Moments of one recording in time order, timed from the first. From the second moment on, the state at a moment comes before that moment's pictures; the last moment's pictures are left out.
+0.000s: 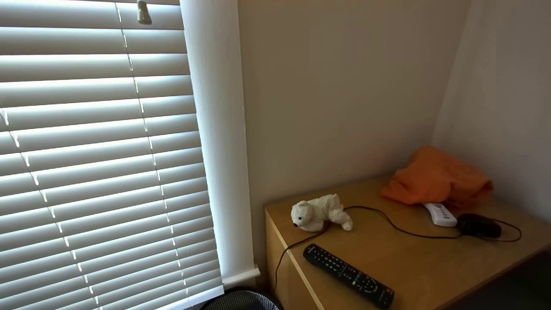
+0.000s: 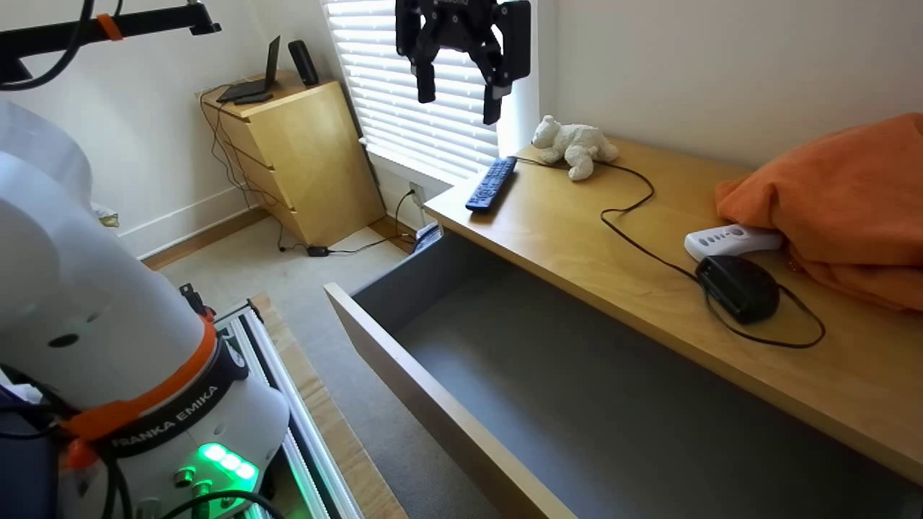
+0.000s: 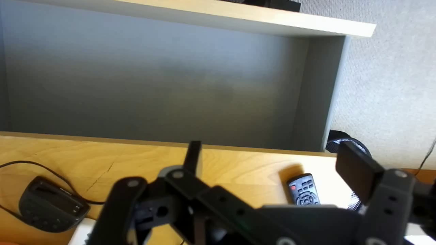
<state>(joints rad) -0.02 -0.50 -0.18 -2.49 -0.01 1.89 -0.35</state>
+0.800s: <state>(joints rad) -0.23 -0.34 -0.33 -2.55 -0.09 2.17 -0.39</state>
